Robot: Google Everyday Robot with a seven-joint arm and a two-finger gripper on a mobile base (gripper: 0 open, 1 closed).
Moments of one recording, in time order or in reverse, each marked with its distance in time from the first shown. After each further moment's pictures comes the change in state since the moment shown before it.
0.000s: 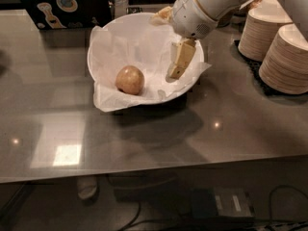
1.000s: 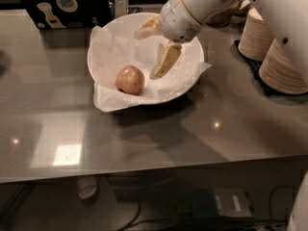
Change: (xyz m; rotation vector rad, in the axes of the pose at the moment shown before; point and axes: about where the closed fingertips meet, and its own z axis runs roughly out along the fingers) arm -0.012 -0.006 0.030 -0.081 -0.112 -0.067
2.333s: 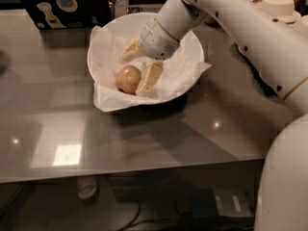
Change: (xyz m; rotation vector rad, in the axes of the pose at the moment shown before) arm 0.000 0.016 0.068 -0.179 -0.033 -0.004
